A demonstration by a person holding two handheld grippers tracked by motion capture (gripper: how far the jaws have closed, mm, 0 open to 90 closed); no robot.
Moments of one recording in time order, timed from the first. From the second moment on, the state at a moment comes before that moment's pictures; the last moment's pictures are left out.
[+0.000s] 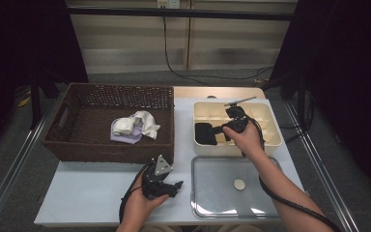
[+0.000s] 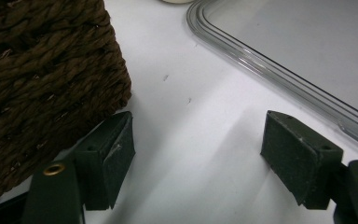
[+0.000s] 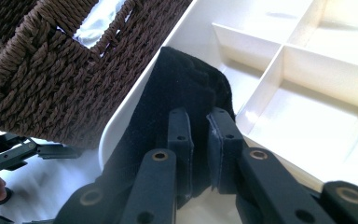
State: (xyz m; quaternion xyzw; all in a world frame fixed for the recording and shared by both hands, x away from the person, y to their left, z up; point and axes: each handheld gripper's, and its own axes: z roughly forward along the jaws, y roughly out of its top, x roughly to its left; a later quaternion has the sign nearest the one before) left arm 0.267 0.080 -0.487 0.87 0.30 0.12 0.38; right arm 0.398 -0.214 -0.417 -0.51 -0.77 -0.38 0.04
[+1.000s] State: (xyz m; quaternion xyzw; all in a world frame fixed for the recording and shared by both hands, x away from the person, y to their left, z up) left arm 0.267 0.080 -0.487 0.87 0.30 0.12 0.38; right arm 0.400 -0.203 -0.368 -0.45 -0.84 -0.31 -0.04
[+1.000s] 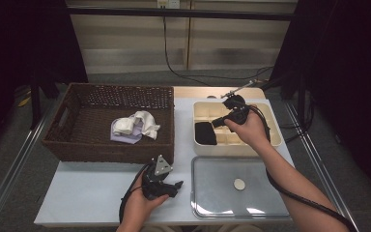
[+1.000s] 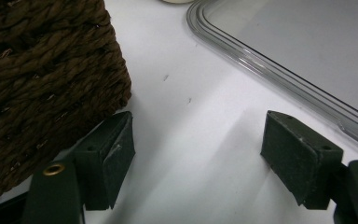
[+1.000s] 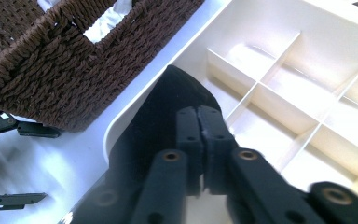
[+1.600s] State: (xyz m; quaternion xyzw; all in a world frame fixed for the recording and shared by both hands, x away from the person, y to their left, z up) left arm 0.267 0.080 -0.487 0.87 0.30 0.12 0.38; right arm 0.403 -0.184 -0.401 -0.44 -0.85 -0.30 -0.04
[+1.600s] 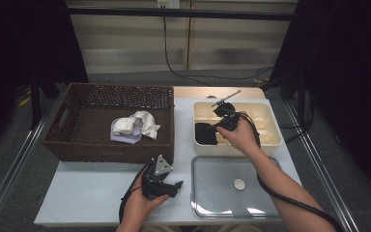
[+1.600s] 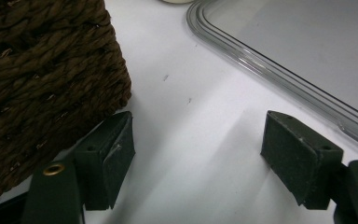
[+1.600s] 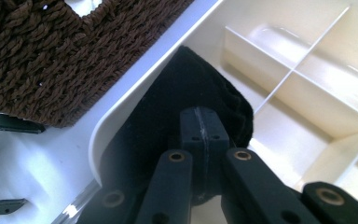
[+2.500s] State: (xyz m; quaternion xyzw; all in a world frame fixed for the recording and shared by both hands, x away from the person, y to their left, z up) left arm 0.267 0.080 -0.487 0.87 0.30 0.12 0.38; right arm 0.397 -0.158 -0.440 -0.41 -0.87 -0.26 0.01
